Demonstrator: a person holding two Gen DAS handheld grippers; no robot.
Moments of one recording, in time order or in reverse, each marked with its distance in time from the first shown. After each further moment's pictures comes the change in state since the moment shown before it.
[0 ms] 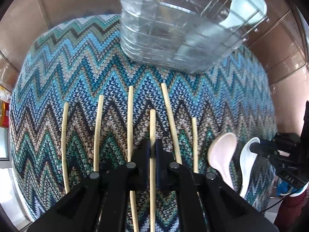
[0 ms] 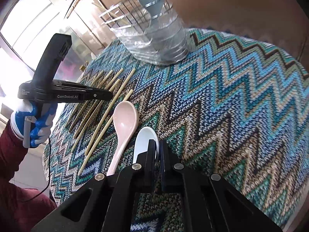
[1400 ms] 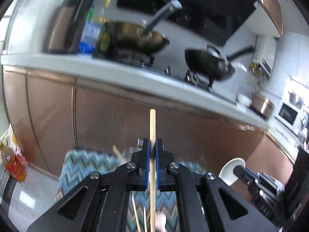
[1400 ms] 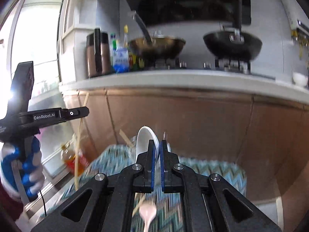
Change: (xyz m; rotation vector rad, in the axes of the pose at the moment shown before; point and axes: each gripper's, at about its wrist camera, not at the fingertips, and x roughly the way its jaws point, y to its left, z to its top) left arm -0.281 -0.041 -0.013 -0.029 -0.893 -0.085; right arm -0.188 0.141 0.054 -0.079 -0.765 -0.370
